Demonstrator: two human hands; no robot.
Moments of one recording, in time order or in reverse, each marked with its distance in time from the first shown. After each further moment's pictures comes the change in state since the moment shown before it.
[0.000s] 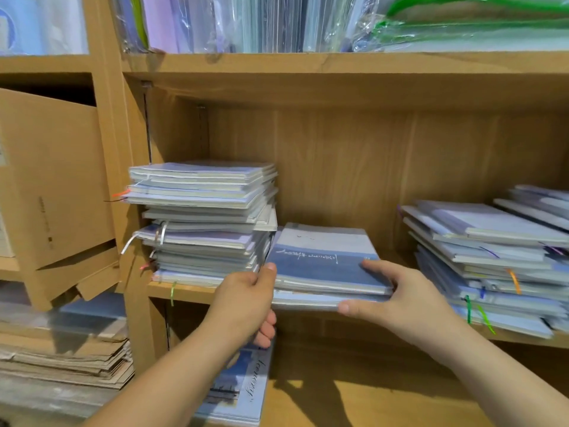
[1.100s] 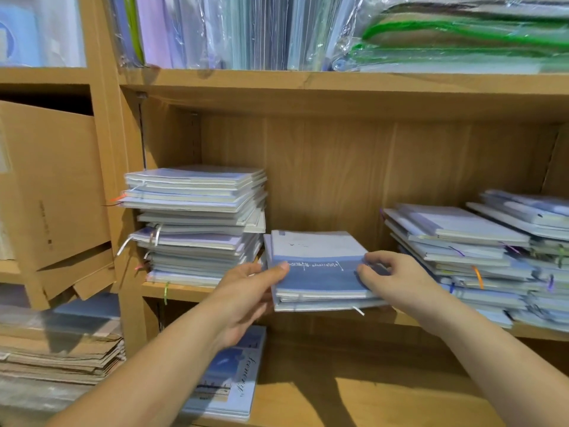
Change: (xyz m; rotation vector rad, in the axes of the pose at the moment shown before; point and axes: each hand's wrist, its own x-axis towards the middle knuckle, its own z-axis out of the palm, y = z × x) left_hand 0.003 0.011 0.006 -0.347 -0.286 -0.103; right_hand 0.020 0.015 -0.023 0.044 0.014 0.155
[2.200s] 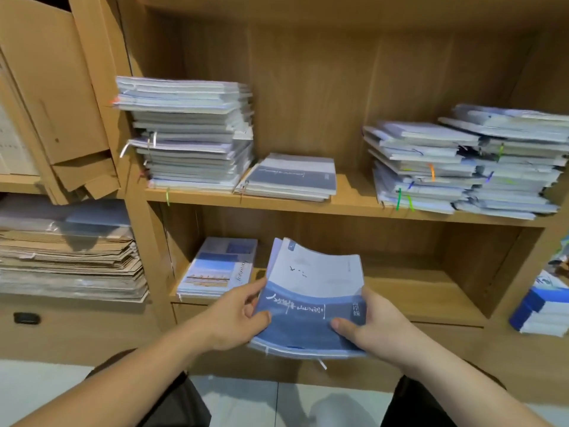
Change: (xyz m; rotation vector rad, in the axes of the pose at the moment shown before) left_hand -0.117 -0.156 -0.040 0.658 -0.355 -0.026; right_hand -0.213 0.059 0.052 0.068 -0.328 0.317
